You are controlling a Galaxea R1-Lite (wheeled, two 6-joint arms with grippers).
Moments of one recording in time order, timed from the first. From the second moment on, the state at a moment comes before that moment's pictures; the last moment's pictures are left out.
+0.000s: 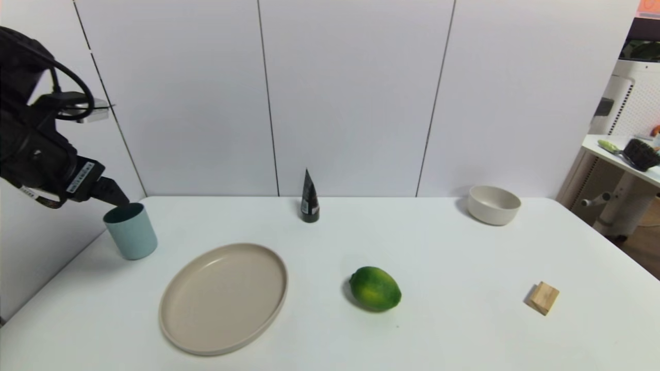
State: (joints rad) left arm 0.09 1.69 -1.69 0.92 0.07 0.30; right arm 0.00 0.00 0.00 0.00 0.00 0.01
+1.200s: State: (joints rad) left arm 0.13 2.04 -1.88 0.94 0.03 0.47; right arm 0.00 0.00 0.00 0.00 0.00 0.01
